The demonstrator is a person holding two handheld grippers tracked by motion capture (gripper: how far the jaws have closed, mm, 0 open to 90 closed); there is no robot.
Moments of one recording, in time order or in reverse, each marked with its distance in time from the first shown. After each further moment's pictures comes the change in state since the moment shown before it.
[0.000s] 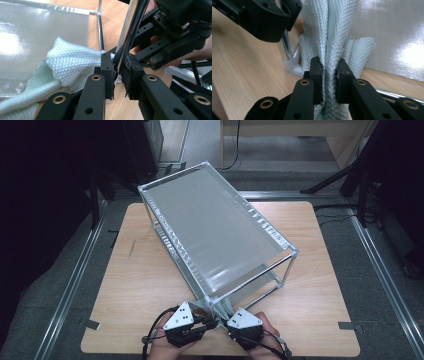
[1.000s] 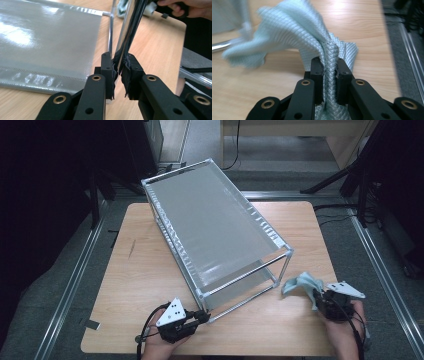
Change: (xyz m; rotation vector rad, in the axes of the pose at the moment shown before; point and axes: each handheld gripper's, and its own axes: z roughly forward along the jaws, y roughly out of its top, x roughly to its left) left arm 0.016 -0.004 -0.015 -0.013 0.089 -0.030; right arm -0.187 -0.071 -0.106 0.071 -0.543 0.508
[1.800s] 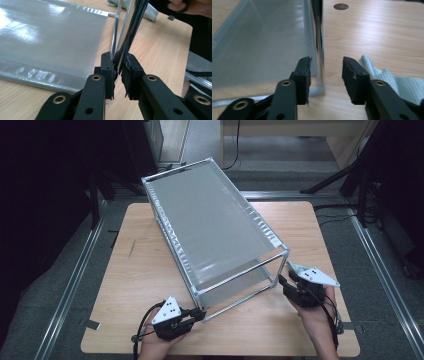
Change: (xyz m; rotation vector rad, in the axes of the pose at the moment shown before) left arm 0.002 -0.001 -0.003 -0.001 0.012 -0.017; right arm 0.073 0.045 0.003 -0.179 0.263 -0.076
